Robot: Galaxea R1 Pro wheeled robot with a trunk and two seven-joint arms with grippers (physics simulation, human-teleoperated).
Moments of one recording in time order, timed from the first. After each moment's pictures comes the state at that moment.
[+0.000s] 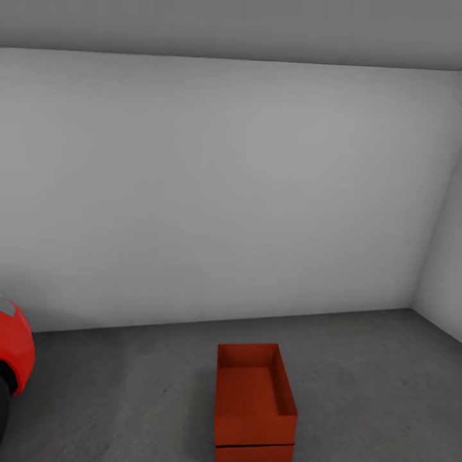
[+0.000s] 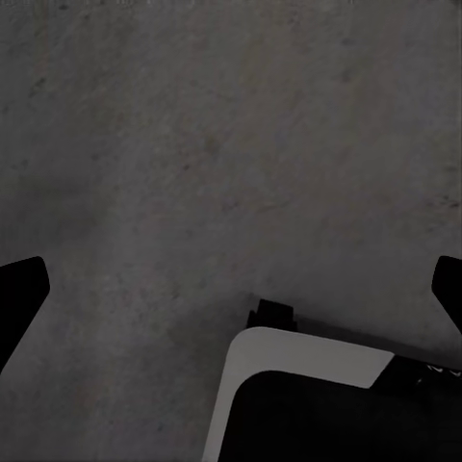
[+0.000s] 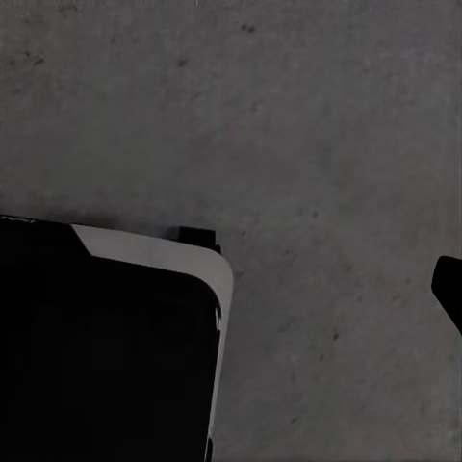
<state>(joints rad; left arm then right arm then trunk) -0.26 0.04 -0.01 -0.01 0.18 -0.07 0.14 -0.13 -0.03 0.31 0.03 -0.15 -0.18 -0.03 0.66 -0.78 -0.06</state>
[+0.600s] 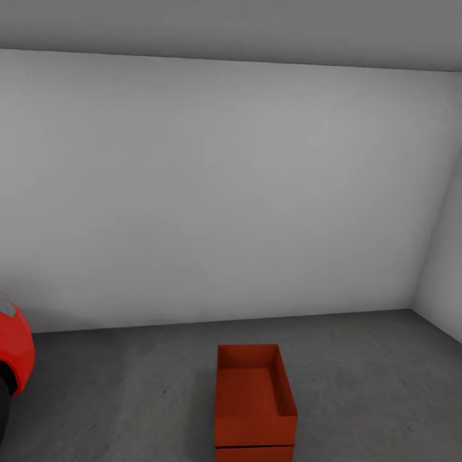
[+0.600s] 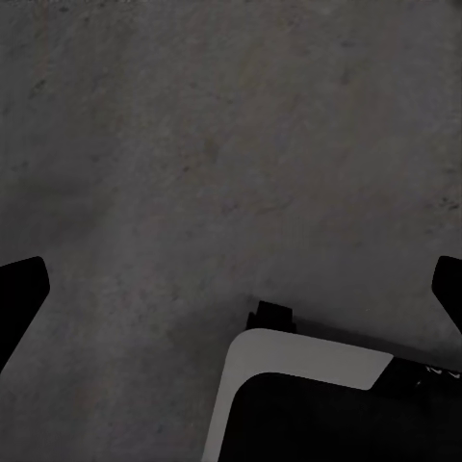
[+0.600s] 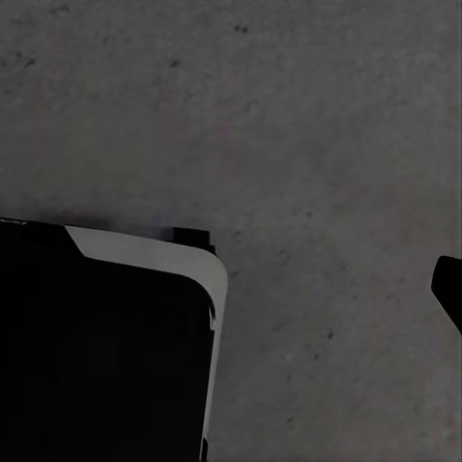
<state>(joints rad) -0.26 0.04 -0.01 -0.01 0.18 -0.07 0.14 -0.13 -0.03 0.31 0.03 -0.15 -0.17 -0.05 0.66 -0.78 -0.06</state>
